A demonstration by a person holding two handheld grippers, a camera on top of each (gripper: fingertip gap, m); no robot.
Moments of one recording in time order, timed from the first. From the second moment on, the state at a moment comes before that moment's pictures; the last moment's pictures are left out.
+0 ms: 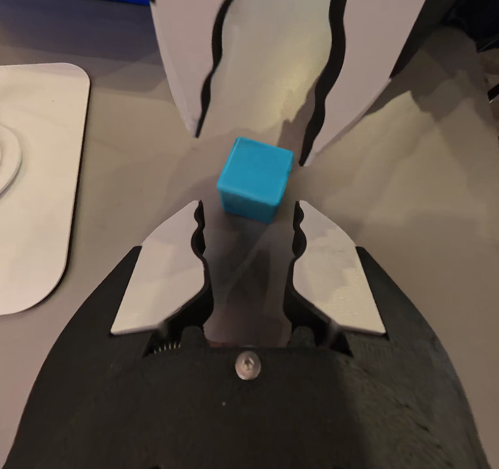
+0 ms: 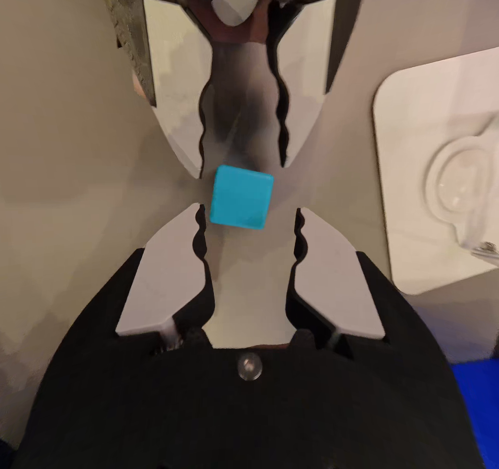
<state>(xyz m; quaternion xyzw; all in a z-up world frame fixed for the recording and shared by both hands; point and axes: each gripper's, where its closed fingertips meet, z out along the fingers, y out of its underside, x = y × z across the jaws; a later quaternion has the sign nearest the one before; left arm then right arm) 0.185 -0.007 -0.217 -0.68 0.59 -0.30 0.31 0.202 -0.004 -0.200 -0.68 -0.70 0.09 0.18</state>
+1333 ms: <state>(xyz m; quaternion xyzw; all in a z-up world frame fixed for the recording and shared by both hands) 0.152 0.035 -0.227 -0.73 0.55 -0.22 0.35 0.530 0.169 -0.159 -0.92 -0.30 -0.05 0.24</state>
